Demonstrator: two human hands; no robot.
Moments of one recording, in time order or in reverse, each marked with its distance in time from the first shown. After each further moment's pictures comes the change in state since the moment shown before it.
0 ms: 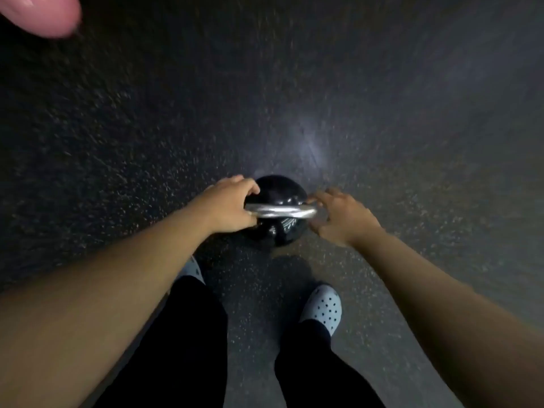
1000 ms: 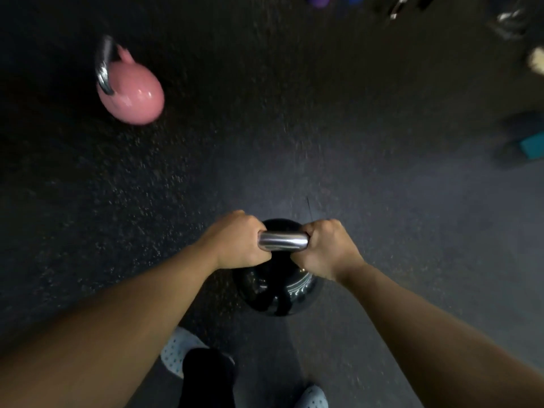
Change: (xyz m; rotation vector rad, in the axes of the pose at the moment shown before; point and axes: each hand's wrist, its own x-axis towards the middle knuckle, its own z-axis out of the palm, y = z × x) left_hand -0.030 -0.024 -0.244 -0.150 0.234 0.164; right_hand 0.078 -0.225 -0.197 -0.076 0.149 -0.204
